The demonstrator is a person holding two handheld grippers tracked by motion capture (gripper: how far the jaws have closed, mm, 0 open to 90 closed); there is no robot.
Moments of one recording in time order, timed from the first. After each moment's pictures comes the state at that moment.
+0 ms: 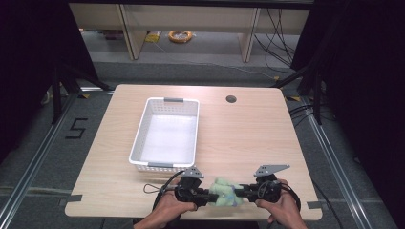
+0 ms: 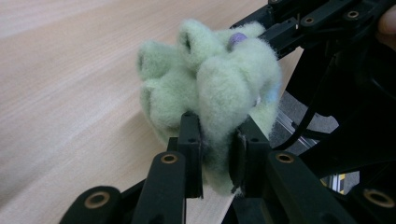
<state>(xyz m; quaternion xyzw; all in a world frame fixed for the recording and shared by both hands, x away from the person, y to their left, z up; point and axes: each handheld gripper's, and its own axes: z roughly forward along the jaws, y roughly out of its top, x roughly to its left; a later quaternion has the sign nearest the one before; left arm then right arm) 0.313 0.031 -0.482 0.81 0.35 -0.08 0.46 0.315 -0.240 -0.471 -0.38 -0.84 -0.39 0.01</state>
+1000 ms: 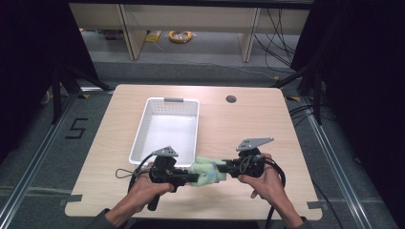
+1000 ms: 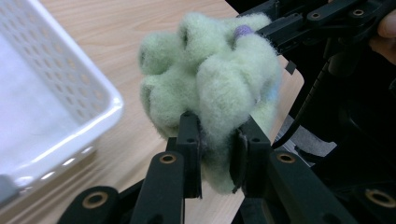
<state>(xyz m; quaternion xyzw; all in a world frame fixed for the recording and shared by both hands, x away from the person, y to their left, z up) 0.340 0.097 -0.426 0.79 0.37 -0.06 0.48 0.353 -0.183 -0.407 -0.34 -0.84 -0.42 0.00</state>
